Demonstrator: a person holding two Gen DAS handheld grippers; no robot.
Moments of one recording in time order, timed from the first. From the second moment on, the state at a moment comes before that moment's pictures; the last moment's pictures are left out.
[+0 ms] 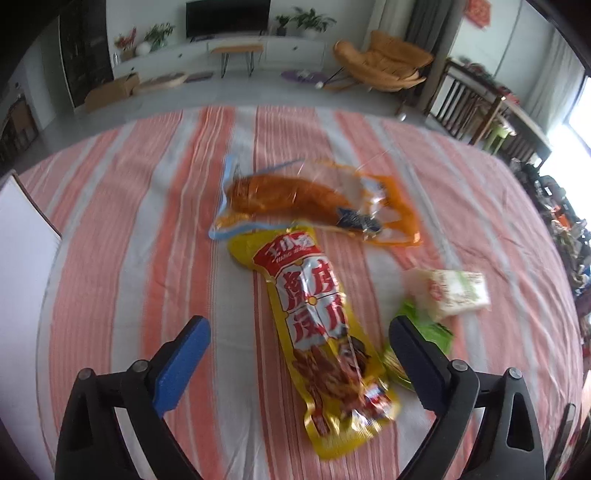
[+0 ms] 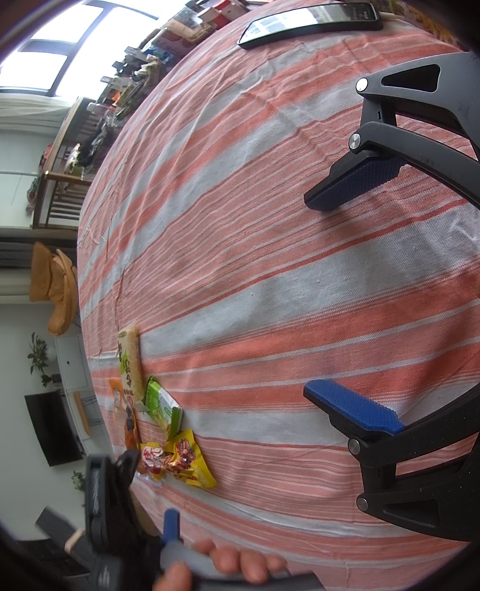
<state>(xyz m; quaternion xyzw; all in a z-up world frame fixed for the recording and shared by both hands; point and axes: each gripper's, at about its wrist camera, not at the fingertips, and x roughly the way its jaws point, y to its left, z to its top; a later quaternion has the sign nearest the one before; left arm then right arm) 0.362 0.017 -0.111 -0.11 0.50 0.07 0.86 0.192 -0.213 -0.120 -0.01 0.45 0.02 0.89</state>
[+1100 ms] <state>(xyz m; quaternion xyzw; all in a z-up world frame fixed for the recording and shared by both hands) 0.192 0.032 -0.128 -0.01 0.49 0.01 0.87 0.192 -0.213 -0.120 -0.01 0.45 0.02 0.89</state>
